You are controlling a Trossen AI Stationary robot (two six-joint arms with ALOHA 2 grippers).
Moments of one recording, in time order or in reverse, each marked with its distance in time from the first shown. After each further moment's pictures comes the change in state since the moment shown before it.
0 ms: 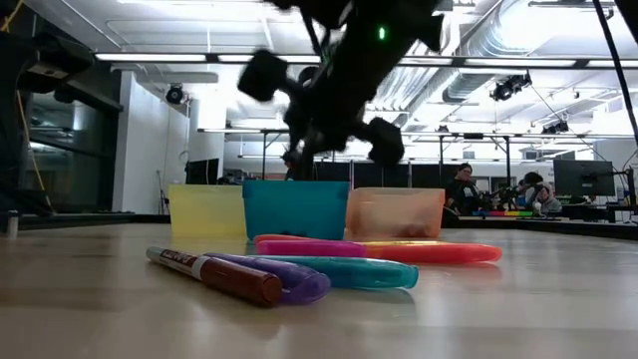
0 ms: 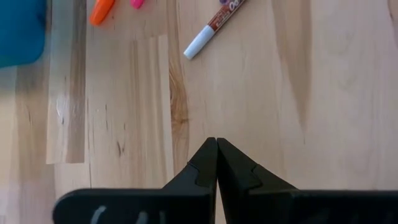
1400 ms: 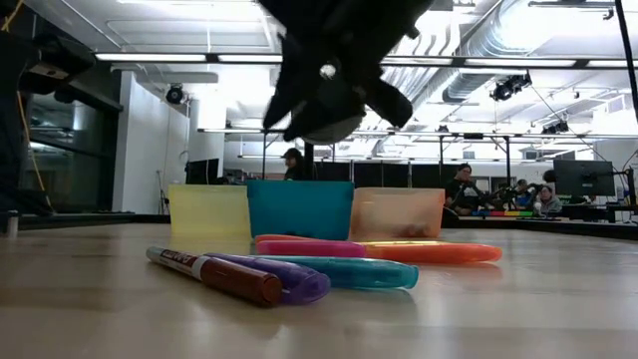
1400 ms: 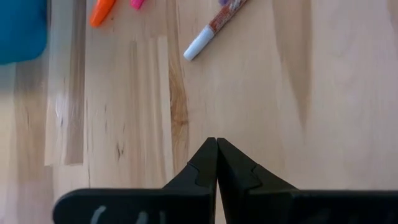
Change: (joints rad) left arm 0.000 0.001 -0.007 0.015 -0.002 0.003; right arm 0.117 -0.127 -0.025 0.005 -0.449 -0.460
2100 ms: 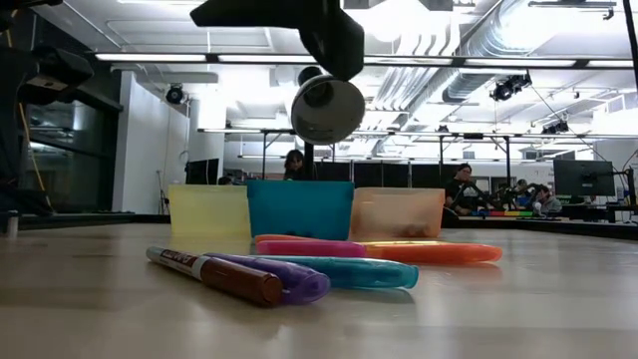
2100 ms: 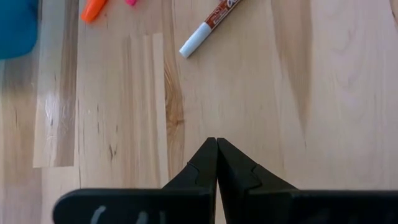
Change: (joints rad) left arm 0.000 0.000 -0.034 0.051 0.006 0.001; right arm 0.111 0.011 0.000 0.348 -0.272 -0.324
